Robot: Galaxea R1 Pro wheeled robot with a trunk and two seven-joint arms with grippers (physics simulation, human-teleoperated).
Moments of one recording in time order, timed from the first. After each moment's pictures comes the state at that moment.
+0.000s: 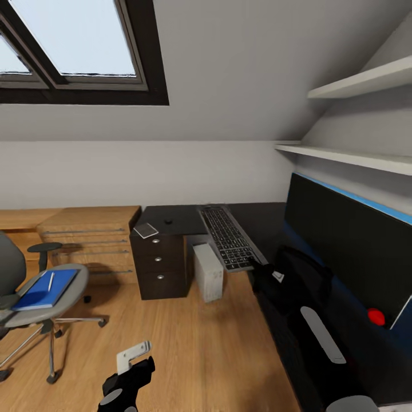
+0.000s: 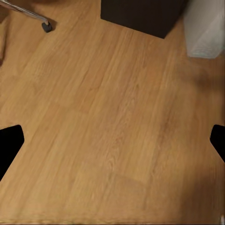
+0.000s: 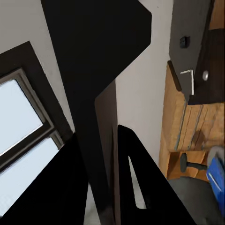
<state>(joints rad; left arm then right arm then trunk) -0.03 0.04 -0.37 -1.48 0.63 0.37 0.81 -0.44 -0.03 0.06 -1.19 -1.75 0.39 0.03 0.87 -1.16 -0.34</state>
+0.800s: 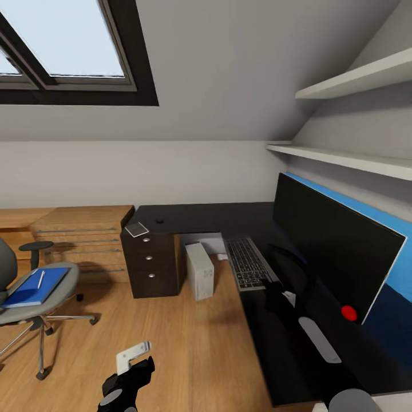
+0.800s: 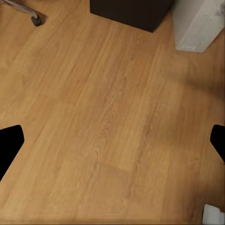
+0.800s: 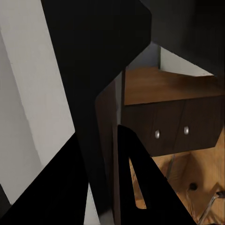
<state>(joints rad) -0.03 0.05 -0.37 -1.47 0.63 0.37 0.81 -0.48 -0.06 0.06 -0.92 -1.64 0.19 0.02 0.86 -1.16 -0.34</state>
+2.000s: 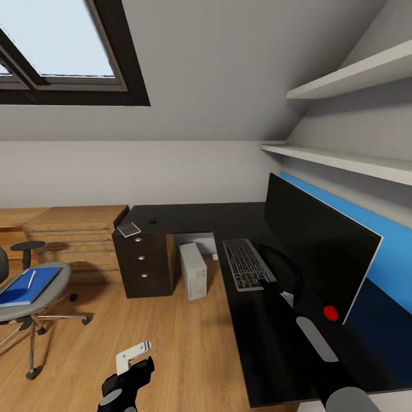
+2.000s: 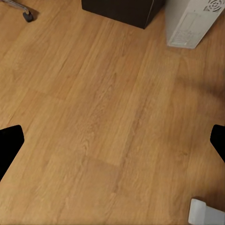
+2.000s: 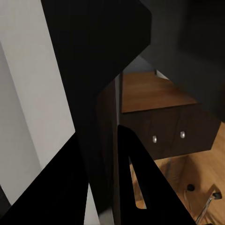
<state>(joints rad) -0.03 0.05 -0.37 -1.47 0.63 0.37 0.81 -0.49 -0.05 0.07 -0.90 -1.65 0.19 0.02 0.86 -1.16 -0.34</state>
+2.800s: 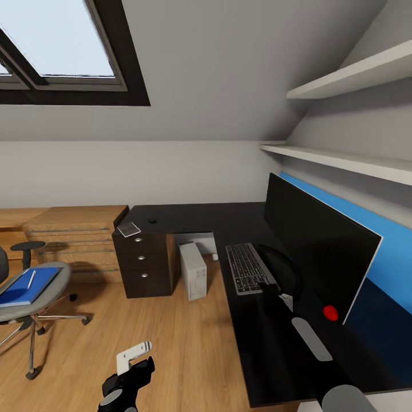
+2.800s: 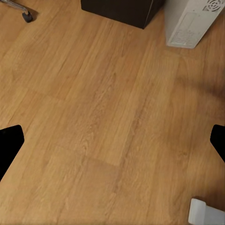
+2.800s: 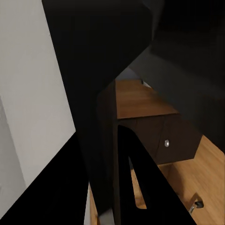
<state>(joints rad) -0.03 0.05 -0.37 -1.47 0.63 0.37 0.81 -0.50 -0.04 0.07 -0.86 -1.57 0.14 0.01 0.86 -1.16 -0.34</state>
